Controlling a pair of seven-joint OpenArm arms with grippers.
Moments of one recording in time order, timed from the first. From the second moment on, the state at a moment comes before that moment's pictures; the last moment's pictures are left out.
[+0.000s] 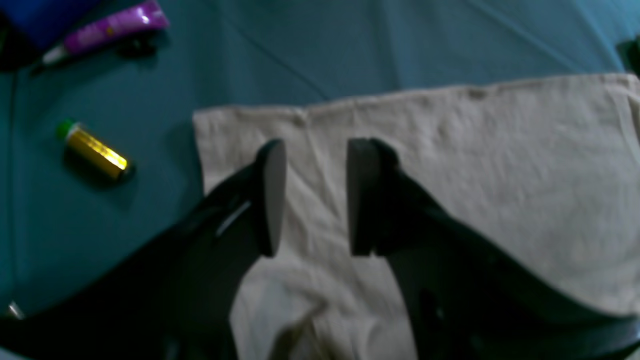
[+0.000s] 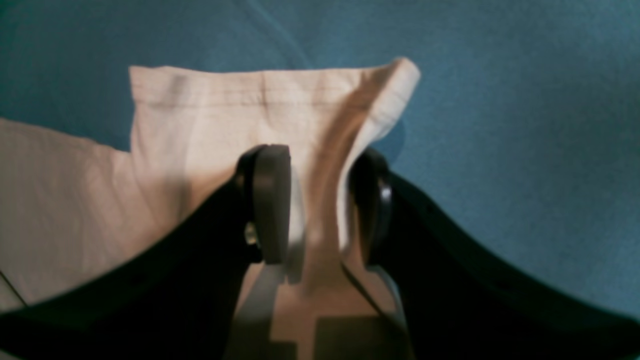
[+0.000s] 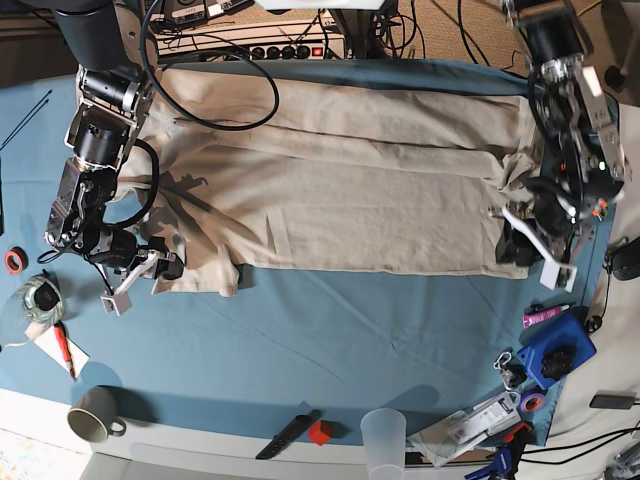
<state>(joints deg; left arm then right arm) -2.3 -10.7 -22.2 96.6 -28.7 -28.9 55.7 25.0 19.0 23.2 51.3 26.6 38.4 -59.0</state>
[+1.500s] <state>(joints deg) -17.6 -16.2 -8.3 77.8 -27.3 -16.6 70.7 23.9 24.4 23.0 72.9 39.0 38.0 -72.2</state>
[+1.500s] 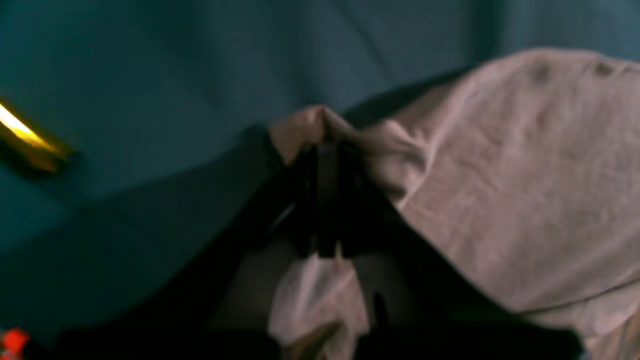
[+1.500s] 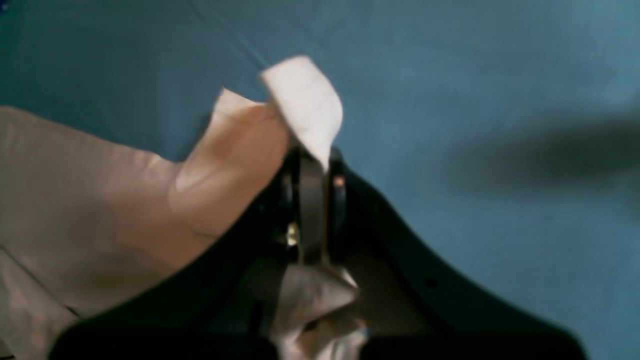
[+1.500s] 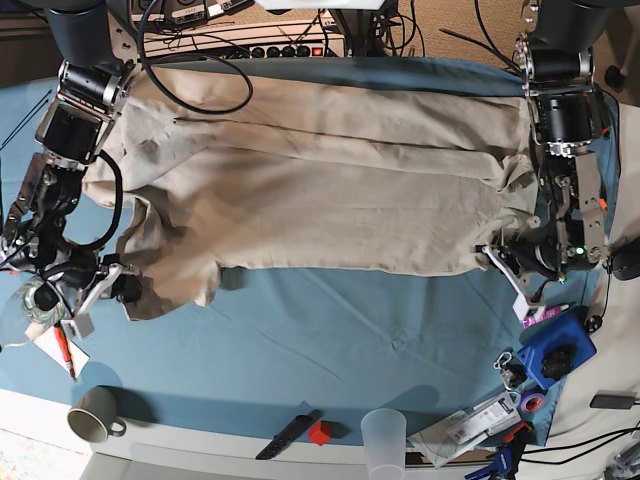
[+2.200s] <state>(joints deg) -5.6 -19.3 -20.7 90.5 -41.2 -23.1 75.0 22.9 24.4 30.0 76.0 51.3 38.3 -79.2</state>
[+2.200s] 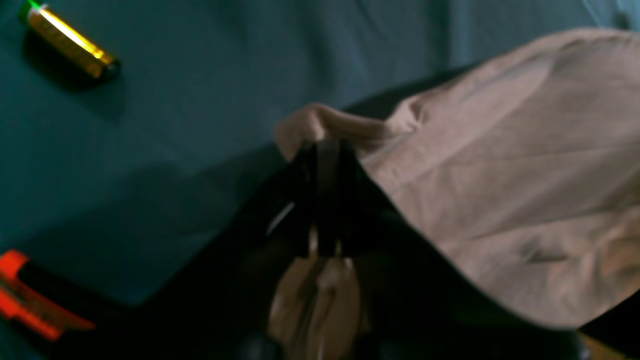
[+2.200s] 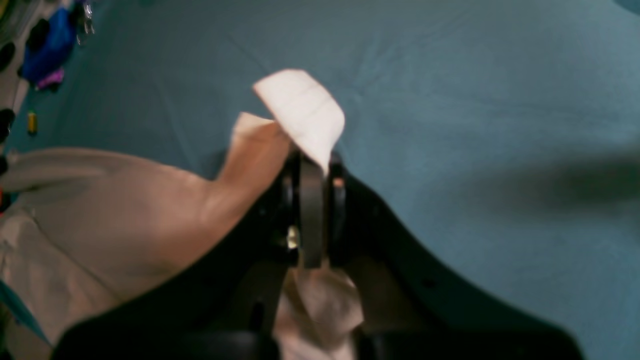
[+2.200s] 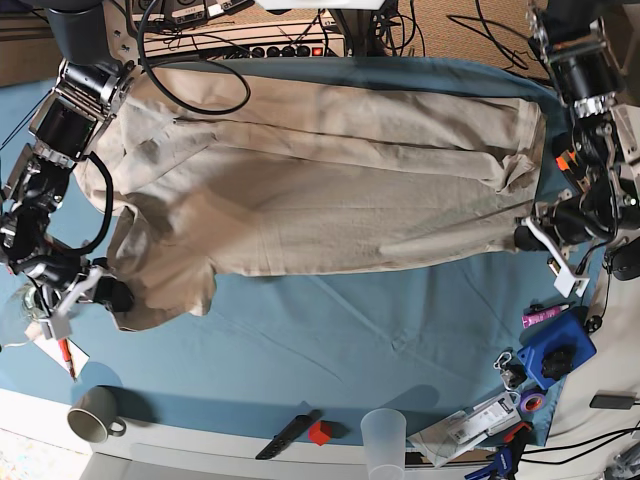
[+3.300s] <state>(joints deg) 15.5 -20.3 -29.3 109.3 -47.3 -27.4 74.1 -9.9 23.9 47.5 96.0 63.1 39.9 -79.5</state>
